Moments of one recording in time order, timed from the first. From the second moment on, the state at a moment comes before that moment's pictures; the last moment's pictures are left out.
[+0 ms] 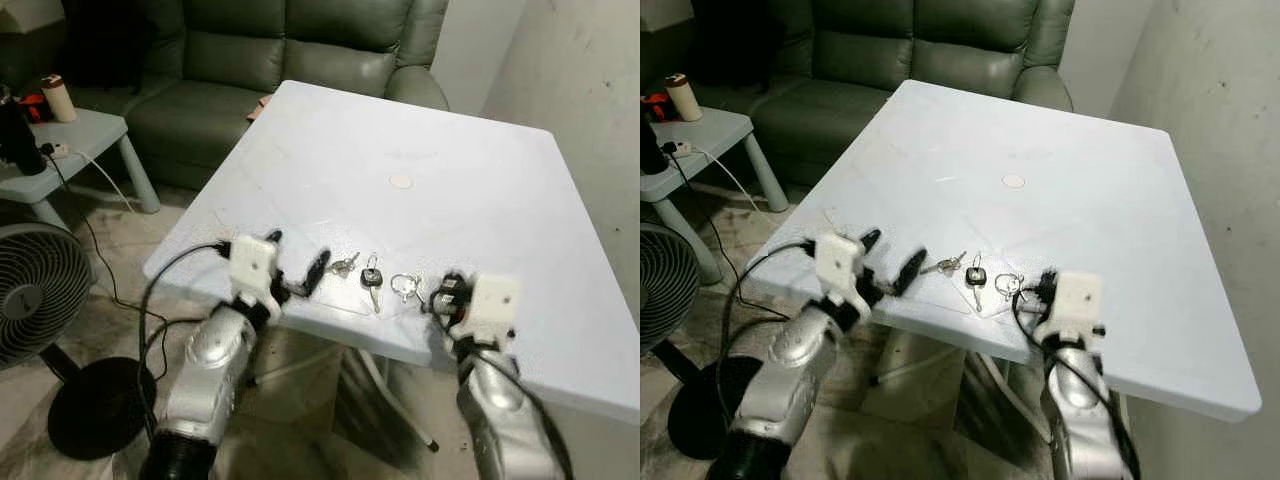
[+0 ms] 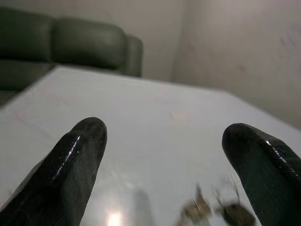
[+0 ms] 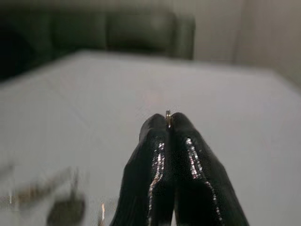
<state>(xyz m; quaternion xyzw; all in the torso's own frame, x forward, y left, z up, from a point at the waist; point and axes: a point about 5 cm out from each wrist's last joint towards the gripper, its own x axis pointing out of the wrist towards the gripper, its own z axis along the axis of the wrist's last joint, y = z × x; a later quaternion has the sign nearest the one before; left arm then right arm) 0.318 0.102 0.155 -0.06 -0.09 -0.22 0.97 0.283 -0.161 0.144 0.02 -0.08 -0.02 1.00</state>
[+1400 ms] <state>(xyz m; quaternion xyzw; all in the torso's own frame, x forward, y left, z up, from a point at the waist) 0.352 0.161 0.160 -0.07 -0.04 -0.07 0.99 0.289 -0.192 0.143 0.00 -0.05 -0.04 1.00</state>
